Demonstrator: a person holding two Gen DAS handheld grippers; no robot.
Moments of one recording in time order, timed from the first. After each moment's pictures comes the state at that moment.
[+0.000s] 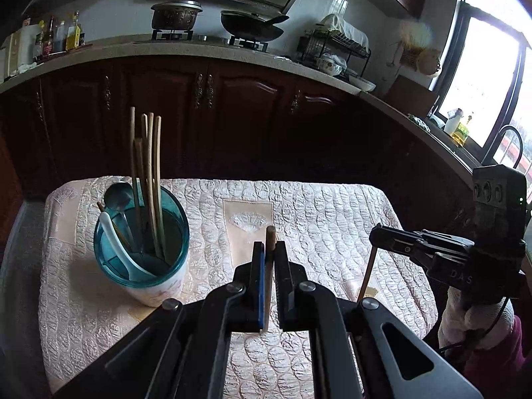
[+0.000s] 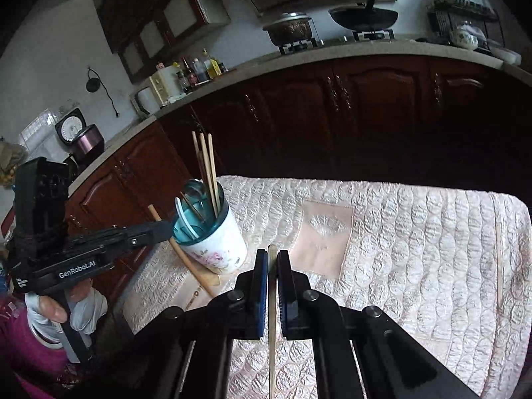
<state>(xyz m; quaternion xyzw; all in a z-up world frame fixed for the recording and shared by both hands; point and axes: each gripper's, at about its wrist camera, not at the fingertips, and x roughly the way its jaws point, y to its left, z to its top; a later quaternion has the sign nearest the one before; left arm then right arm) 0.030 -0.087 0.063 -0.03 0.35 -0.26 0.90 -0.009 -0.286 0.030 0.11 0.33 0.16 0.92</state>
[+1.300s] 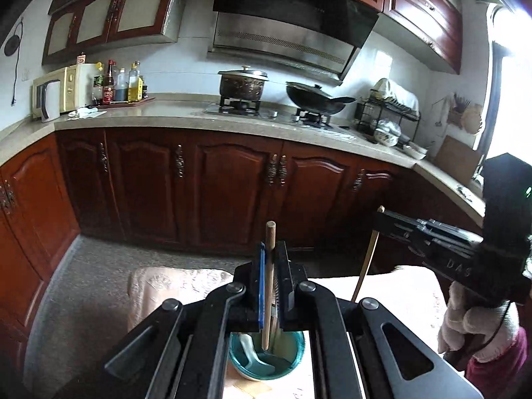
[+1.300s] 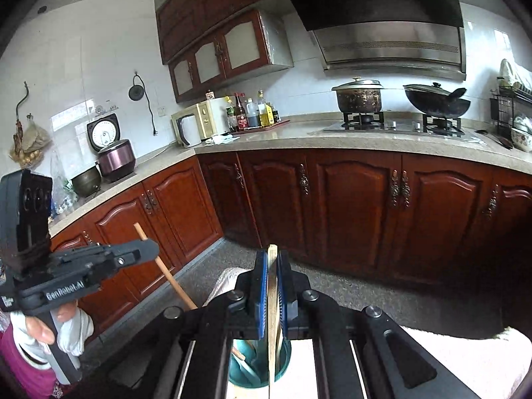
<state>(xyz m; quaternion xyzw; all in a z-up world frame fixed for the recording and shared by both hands) 0.095 0.019 0.174 -0.04 0.26 -0.14 0.96 0.114 -0.160 0.163 0.03 0.23 0.22 0.95</state>
